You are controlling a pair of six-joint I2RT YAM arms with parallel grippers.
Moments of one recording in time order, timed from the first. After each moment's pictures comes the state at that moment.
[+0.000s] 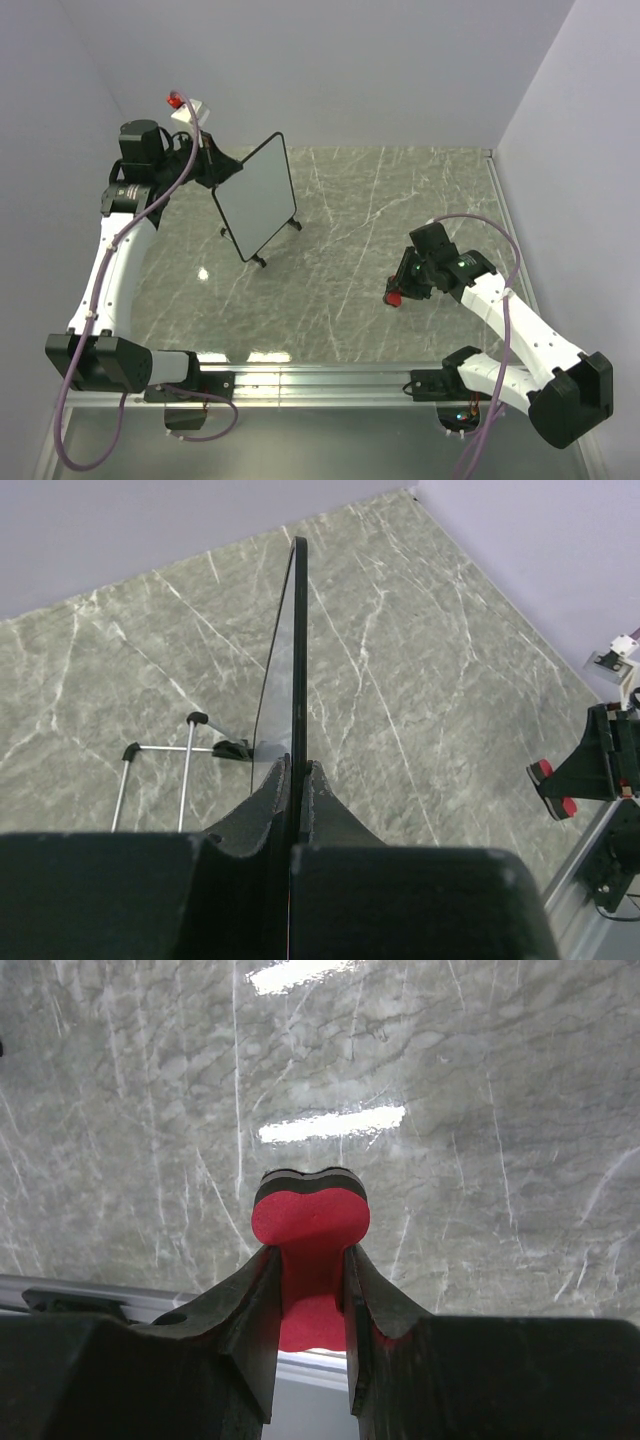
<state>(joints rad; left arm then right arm) -0.05 1.30 1.44 -0.44 0.71 -0.09 0.45 1.03 0.81 -0.83 -0.05 0.81</state>
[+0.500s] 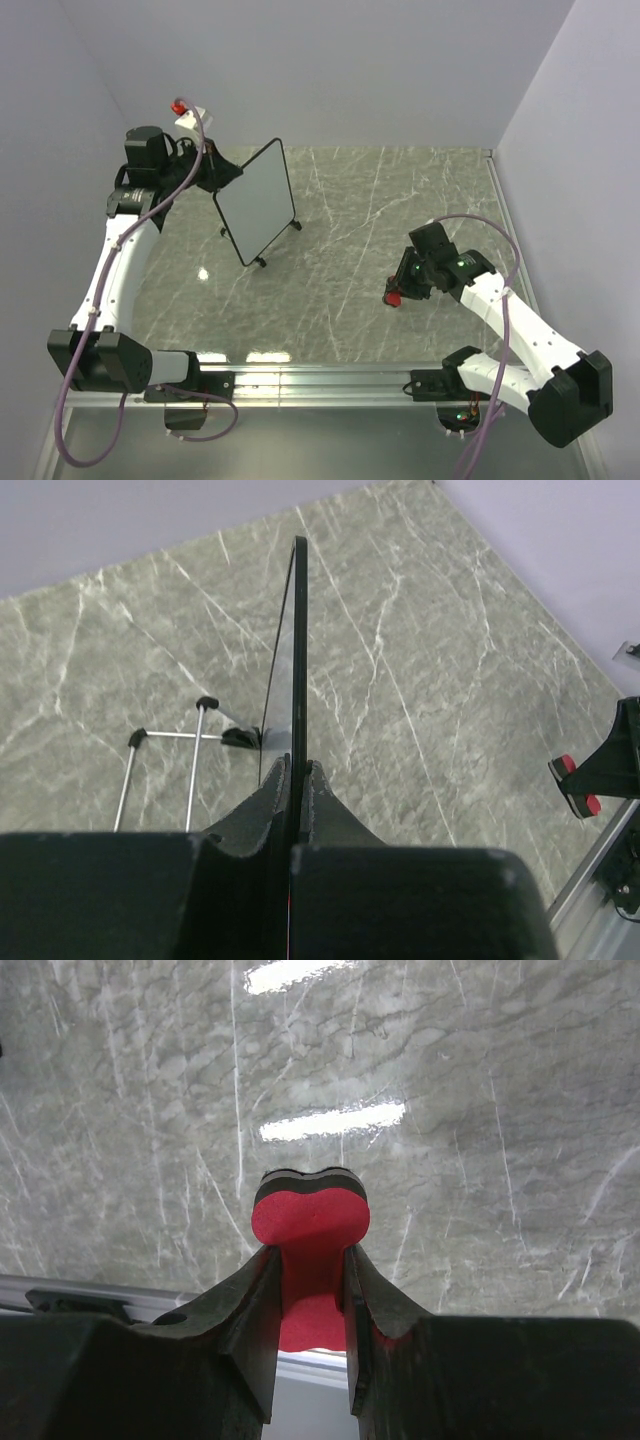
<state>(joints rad) -0.04 1.30 1.38 -0.40 0.68 -0.07 0.45 1.03 0.81 -0.83 -0.05 0.81</state>
